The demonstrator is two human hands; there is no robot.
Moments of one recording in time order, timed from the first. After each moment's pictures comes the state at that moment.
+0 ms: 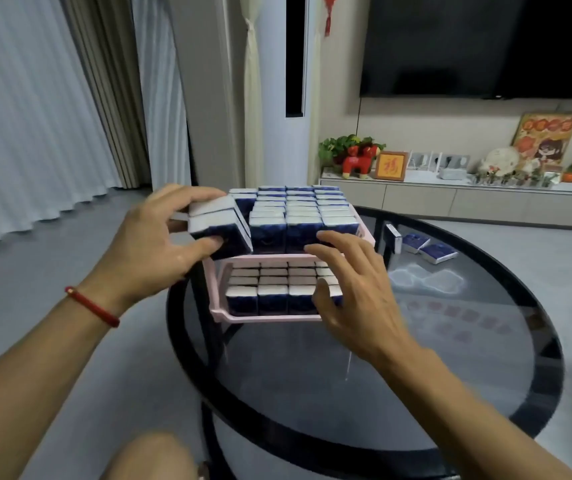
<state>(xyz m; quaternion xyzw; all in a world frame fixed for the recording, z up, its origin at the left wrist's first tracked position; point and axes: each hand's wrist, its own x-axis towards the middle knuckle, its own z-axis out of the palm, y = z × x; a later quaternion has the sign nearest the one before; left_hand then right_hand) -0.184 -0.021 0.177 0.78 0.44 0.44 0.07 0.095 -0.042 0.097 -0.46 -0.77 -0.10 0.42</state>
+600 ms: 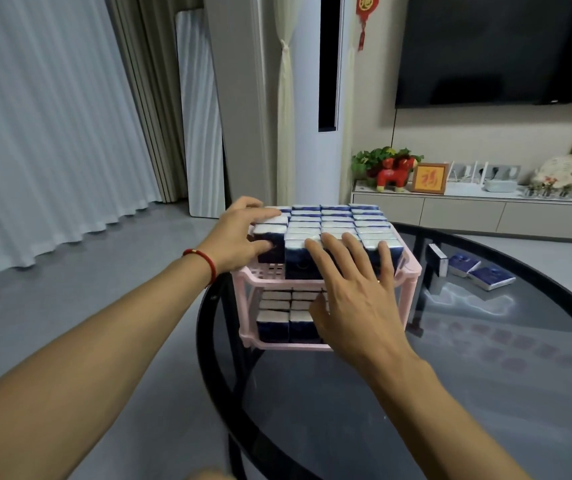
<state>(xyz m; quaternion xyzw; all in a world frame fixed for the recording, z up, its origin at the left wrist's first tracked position) -0.166 0.107 0.159 0.78 0.53 0.32 0.08 0.048 -0.002 0.108 -0.56 -0.77 -0.16 0.27</state>
